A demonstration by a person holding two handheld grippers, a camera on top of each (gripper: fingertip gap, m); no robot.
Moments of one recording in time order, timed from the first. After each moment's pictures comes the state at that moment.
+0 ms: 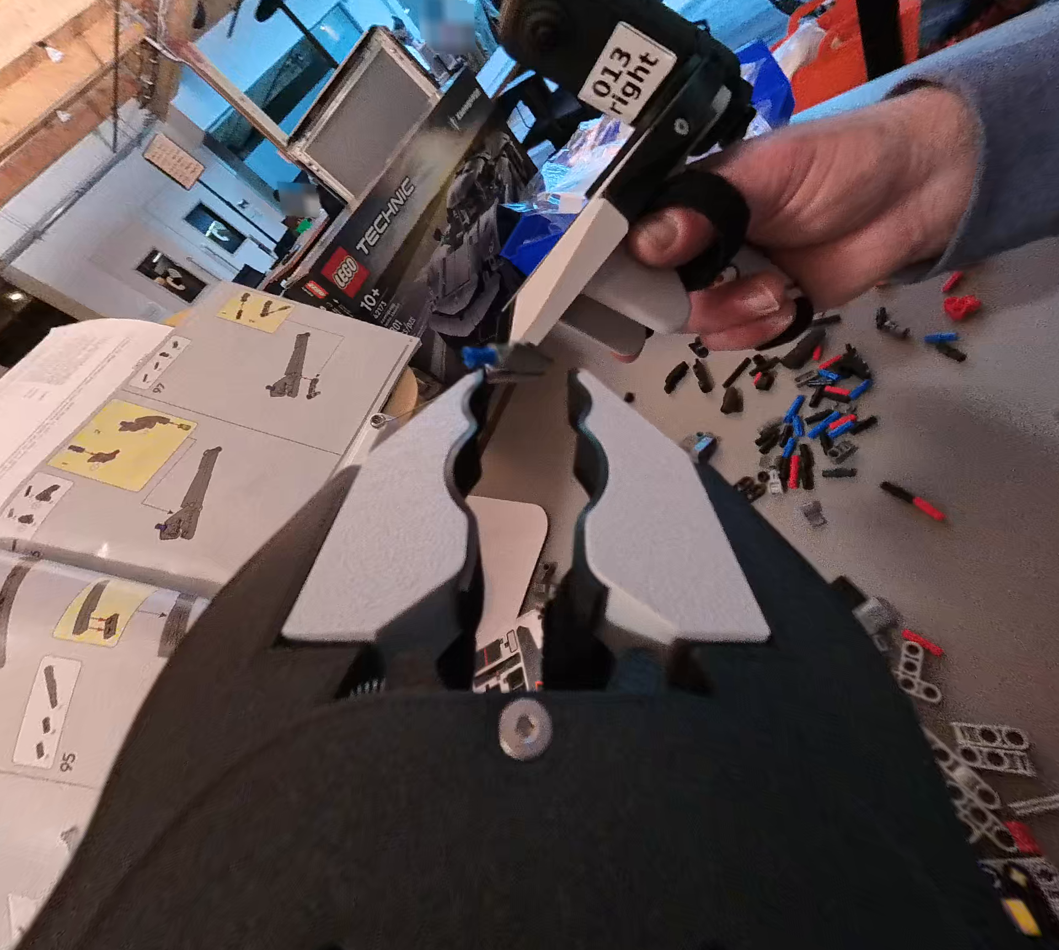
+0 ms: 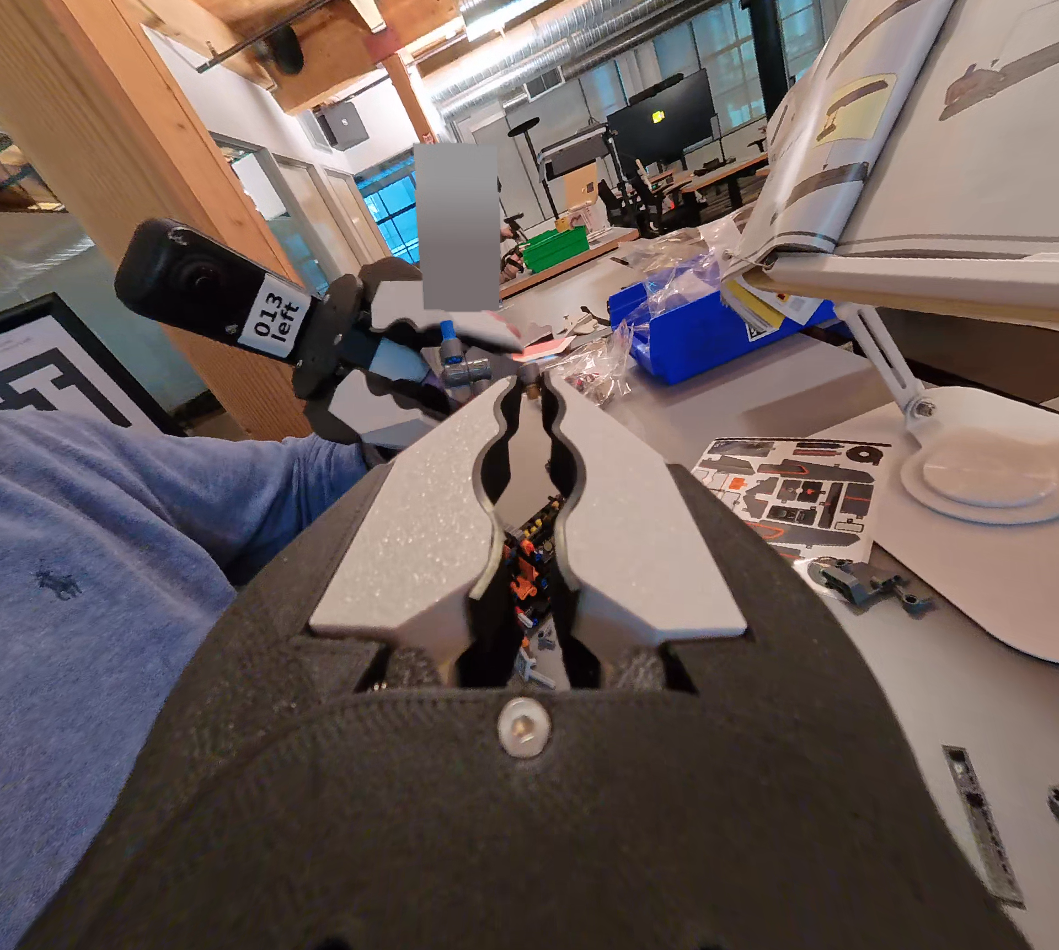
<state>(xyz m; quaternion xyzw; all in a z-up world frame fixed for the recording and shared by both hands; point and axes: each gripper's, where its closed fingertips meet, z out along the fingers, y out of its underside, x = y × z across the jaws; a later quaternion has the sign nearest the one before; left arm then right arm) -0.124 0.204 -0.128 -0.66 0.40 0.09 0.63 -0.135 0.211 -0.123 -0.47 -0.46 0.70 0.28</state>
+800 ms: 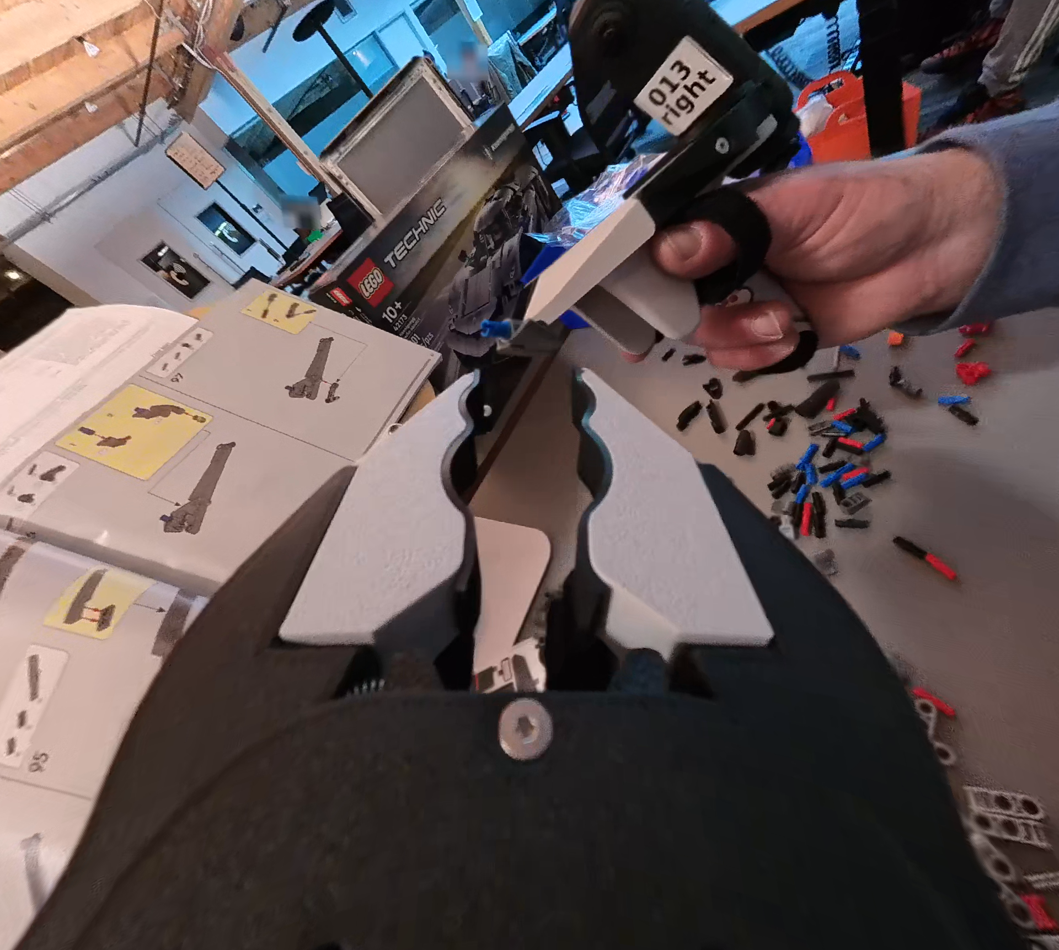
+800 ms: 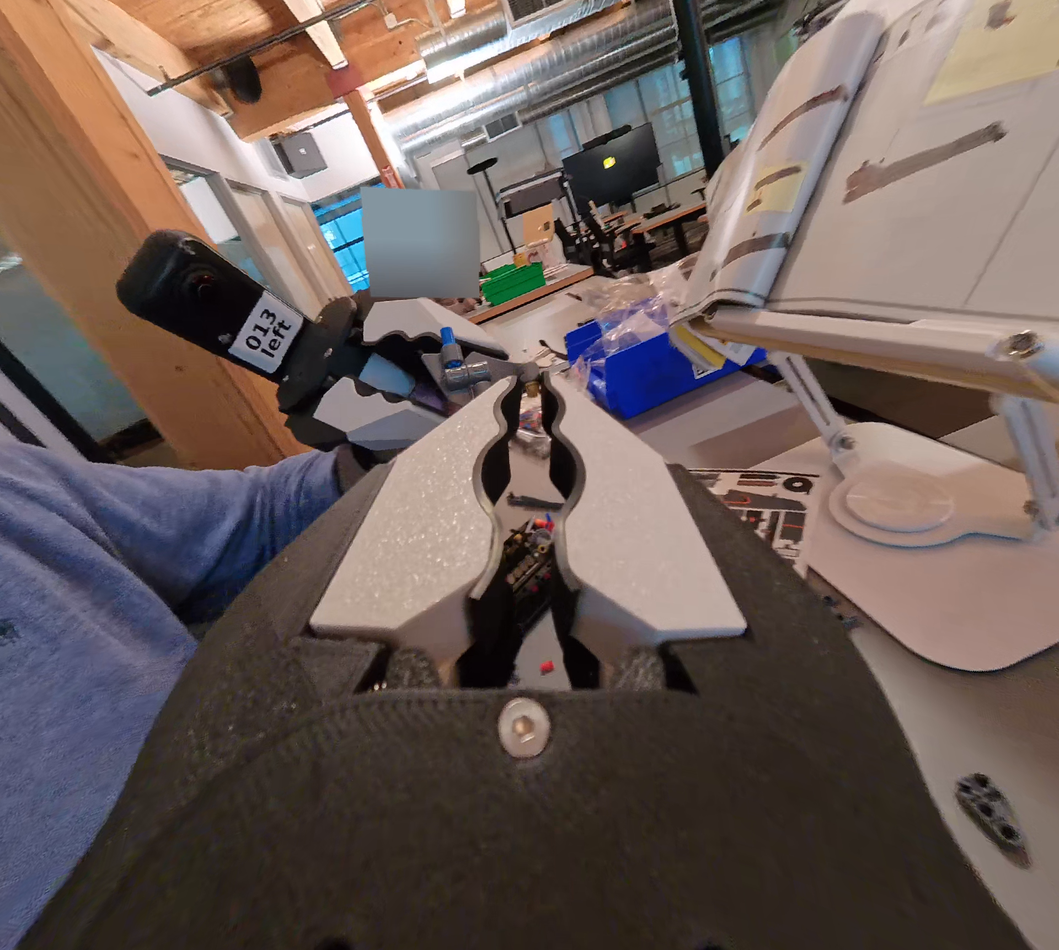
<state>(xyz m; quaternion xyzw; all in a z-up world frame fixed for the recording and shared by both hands) -0.134 0.211 -0.110 -0.66 0.36 0.06 0.65 -0.133 0.231 -0.106 -0.48 -0.44 0.68 0.33</state>
